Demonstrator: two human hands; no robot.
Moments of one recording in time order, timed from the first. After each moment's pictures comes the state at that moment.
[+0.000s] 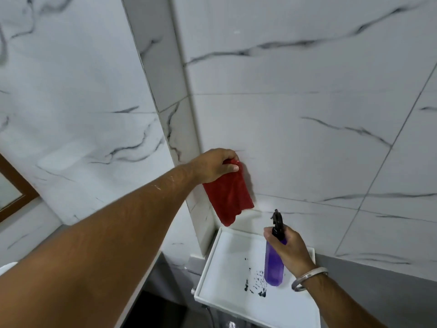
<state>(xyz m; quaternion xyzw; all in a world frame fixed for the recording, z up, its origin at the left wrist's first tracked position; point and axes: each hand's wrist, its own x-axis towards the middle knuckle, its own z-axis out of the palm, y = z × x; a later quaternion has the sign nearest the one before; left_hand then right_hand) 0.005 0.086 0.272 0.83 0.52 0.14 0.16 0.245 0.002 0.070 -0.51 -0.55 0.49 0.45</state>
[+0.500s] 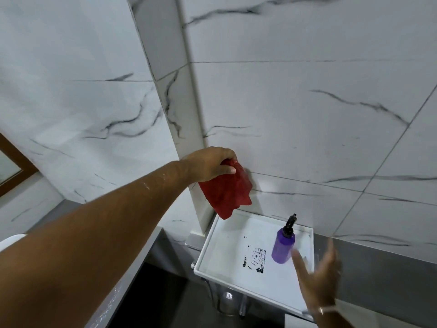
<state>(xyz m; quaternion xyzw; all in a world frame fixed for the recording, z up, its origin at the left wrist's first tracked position) -0.007 0.064 0.236 0.83 0.53 0.07 0.16 0.284 -0.083 0.009 -0.69 -0.50 0.25 0.47</state>
